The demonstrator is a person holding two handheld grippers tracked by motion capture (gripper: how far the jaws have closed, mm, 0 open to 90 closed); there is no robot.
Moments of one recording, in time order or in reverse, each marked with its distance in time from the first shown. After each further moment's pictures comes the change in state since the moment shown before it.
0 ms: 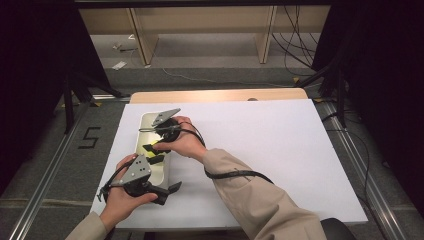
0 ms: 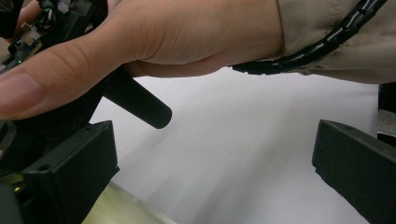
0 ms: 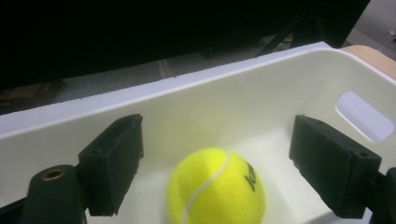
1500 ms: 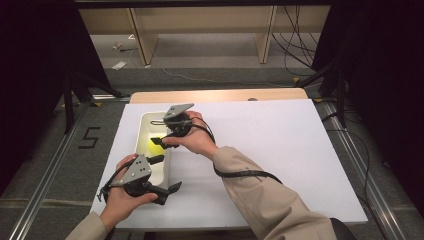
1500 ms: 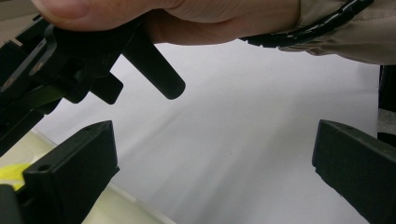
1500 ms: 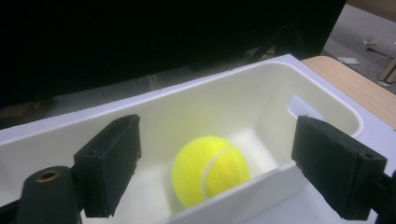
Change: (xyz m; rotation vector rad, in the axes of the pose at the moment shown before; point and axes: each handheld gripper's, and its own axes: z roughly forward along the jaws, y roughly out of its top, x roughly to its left) left arm 0.000 0.000 0.000 0.000 0.001 0.001; right arm -0.011 0.000 -0.035 -0.065 -0.049 0.032
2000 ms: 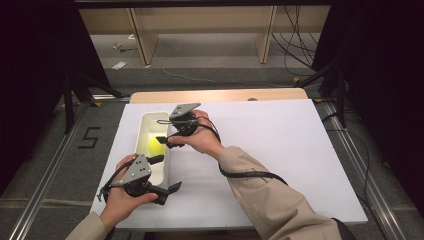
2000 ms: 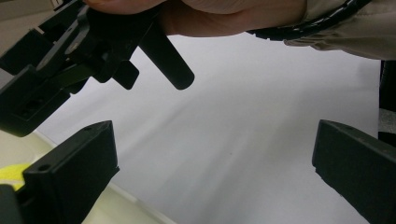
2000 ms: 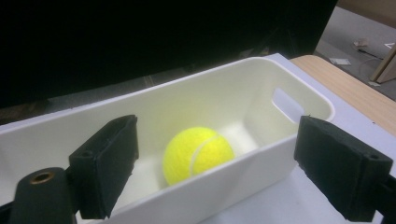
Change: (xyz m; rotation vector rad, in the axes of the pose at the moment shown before) left arm 0.000 0.000 0.000 0.000 0.001 0.000; right arm -0.007 -0.006 -0.015 -0.007 -0.016 -0.001
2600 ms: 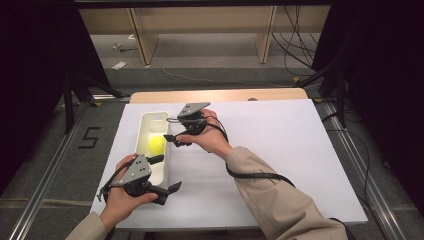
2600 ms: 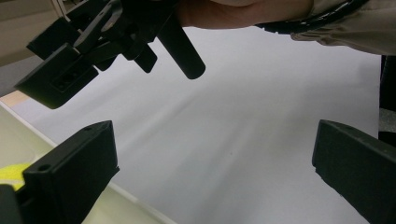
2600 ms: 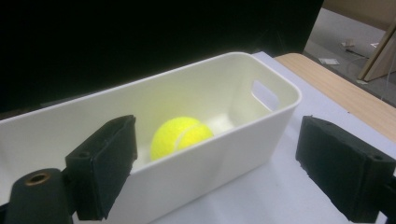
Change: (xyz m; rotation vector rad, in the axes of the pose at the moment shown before) left arm 0.000 0.000 0.000 -0.001 0.002 0.000; right arm -0.009 -0.009 -0.019 -0.019 -0.027 0.018
